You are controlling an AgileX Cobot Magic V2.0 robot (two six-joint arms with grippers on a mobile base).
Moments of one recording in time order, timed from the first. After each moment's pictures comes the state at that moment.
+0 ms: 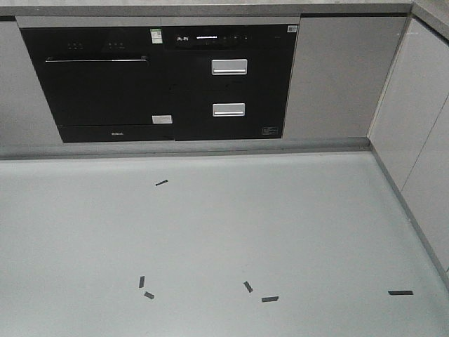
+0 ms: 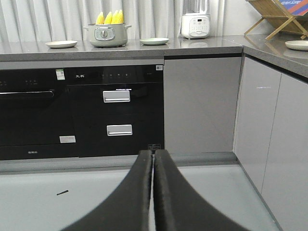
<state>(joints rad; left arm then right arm) -0.03 -0.01 0.03 -0.06 0.10 0.11 -0.01 -0.01 0.03 -0.08 0.12 0.10</state>
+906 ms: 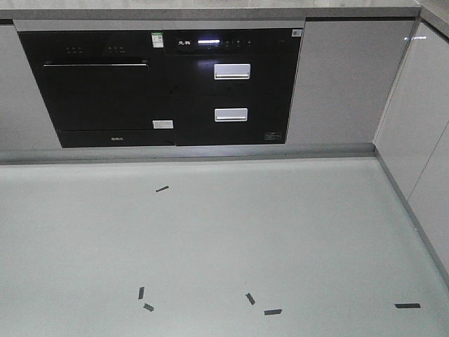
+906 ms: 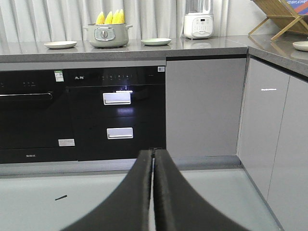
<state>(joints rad) -0.03 -0.01 0.03 -0.06 0.10 0.11 -0.01 -0.01 0.03 -0.08 0.12 0.10</state>
